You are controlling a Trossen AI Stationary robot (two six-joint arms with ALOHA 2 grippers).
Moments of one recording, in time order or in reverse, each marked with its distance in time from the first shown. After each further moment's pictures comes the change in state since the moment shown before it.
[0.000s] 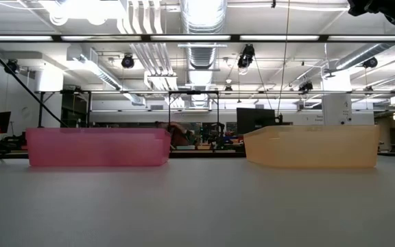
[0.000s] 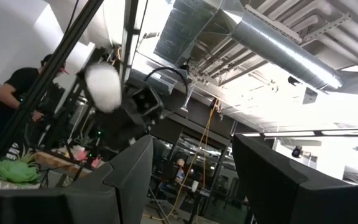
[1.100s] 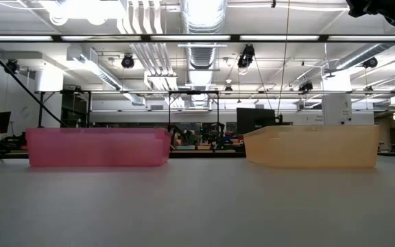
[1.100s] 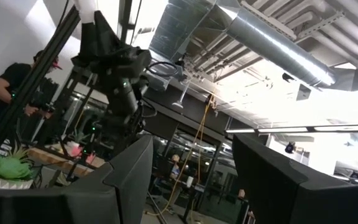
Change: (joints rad) left arm 0.005 0.000 0.040 0.563 0.582 0.225; right arm 0.000 0.000 0.000 -0.005 0.028 -0.010
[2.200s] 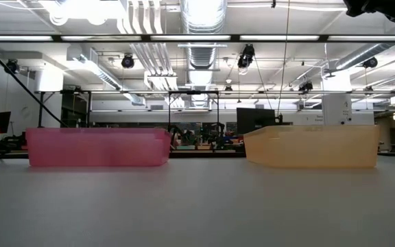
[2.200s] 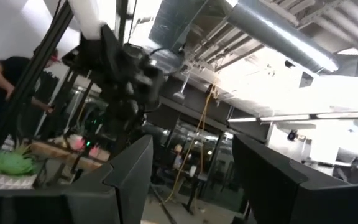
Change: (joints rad) left arm 0.039 0.000 -0.002 -0.271 -0.207 0.160; right arm 0.000 0.000 0.043 -0.084 0.025 0.035
